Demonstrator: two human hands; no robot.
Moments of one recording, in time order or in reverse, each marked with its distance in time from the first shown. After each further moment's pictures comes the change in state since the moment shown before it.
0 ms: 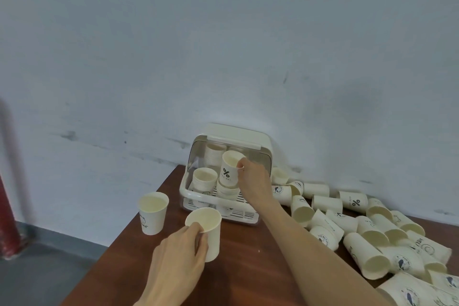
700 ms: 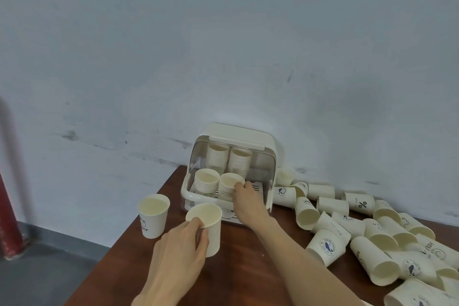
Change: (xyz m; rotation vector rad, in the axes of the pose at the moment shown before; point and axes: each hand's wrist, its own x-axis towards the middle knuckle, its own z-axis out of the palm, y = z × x) left_hand 0.020 -0.007 0.003 0.018 0.008 0.003; right_hand -0.021 0.013 0.049 -0.126 -0.276 -0.053
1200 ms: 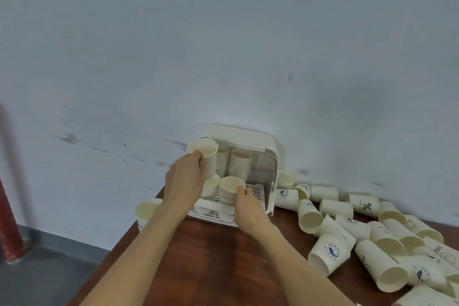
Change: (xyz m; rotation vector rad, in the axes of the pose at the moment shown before) left_hand 0.140 0.007 -0.007 0.047 0.235 0.037; right_hand -0.002 0.005 0.007 0.021 -0.044 -0.005
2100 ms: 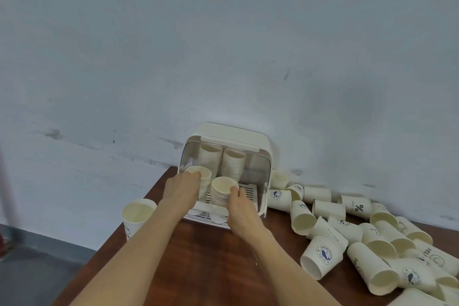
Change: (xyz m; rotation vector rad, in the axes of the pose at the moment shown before) left_hand 0.011 -0.021 0.056 0.493 -0.407 0.093; right_hand 0.002 0.005 0.005 -0.013 0.017 -0.021
